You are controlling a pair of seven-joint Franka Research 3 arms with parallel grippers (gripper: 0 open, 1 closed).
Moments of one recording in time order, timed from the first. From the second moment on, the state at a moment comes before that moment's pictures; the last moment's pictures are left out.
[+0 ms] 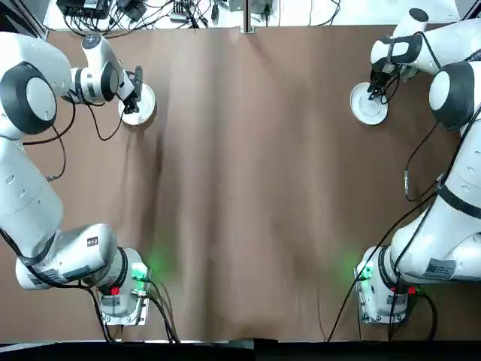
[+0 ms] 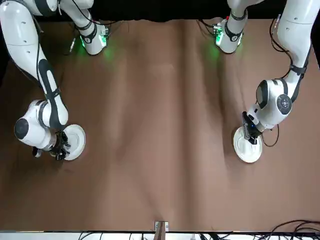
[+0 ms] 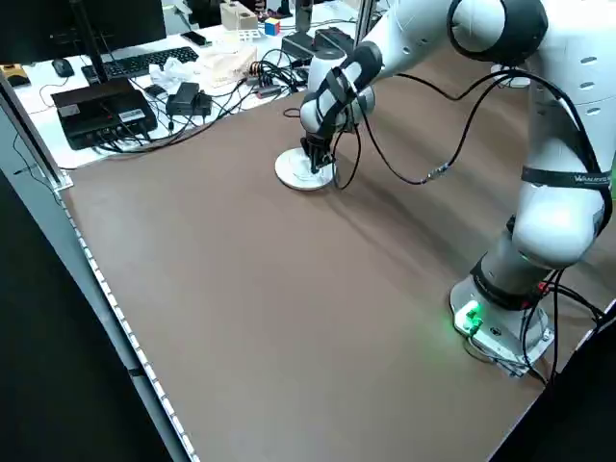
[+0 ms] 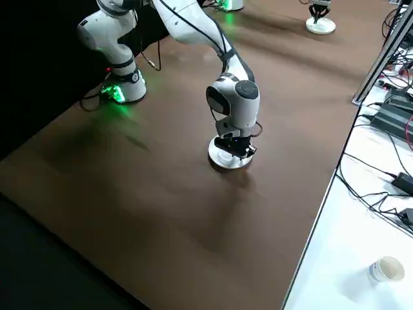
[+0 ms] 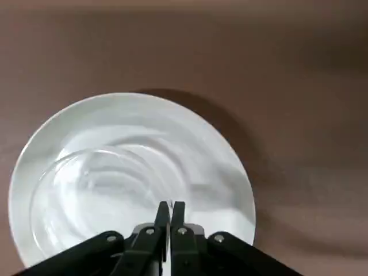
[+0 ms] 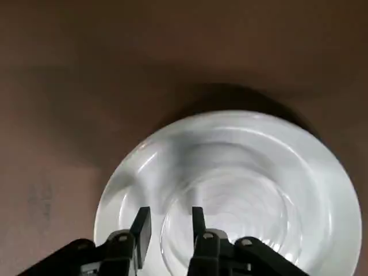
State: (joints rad) left arm 0.22 0.43 -0.17 -2.16 0.09 2.65 1.50; right arm -0.07 0.62 -0.08 -1.83 0.10 2.44 1.37
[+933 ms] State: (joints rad) left arm 0.17 0.39 -0.17 -2.04 0.15 2.39 0.46; right arm -0.06 0.63 -0.08 -1.82 0.10 2.45 1.38
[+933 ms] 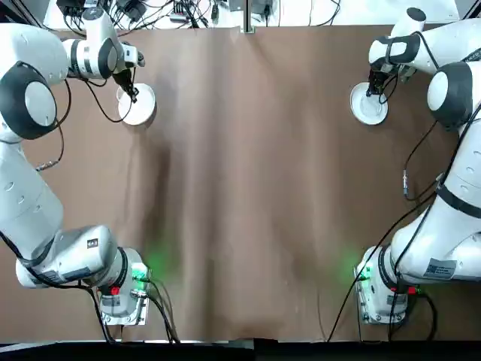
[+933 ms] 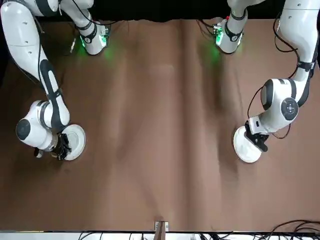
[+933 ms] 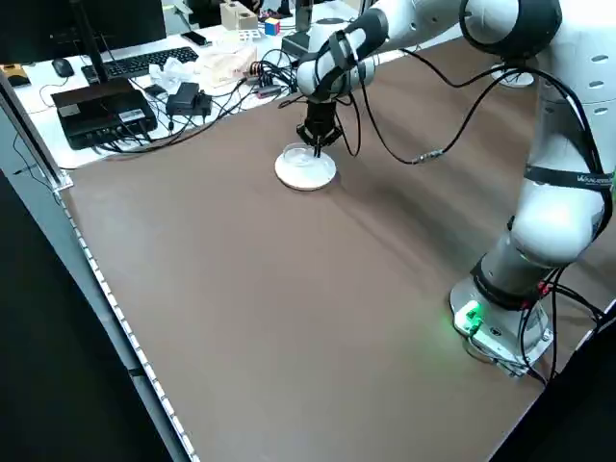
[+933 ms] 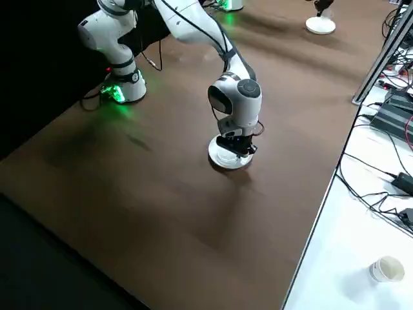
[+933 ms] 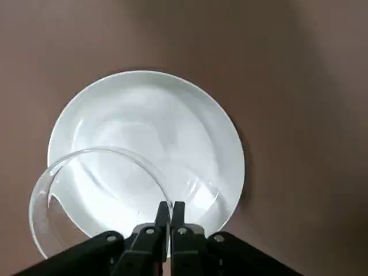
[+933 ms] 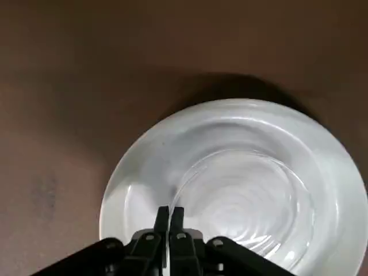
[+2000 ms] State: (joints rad) left arm 0.14 0.53 -0.18 -1.85 0.15 2.39 -0.94; right arm -0.05 0.54 -0.07 -1.62 0.10 2.12 0.99
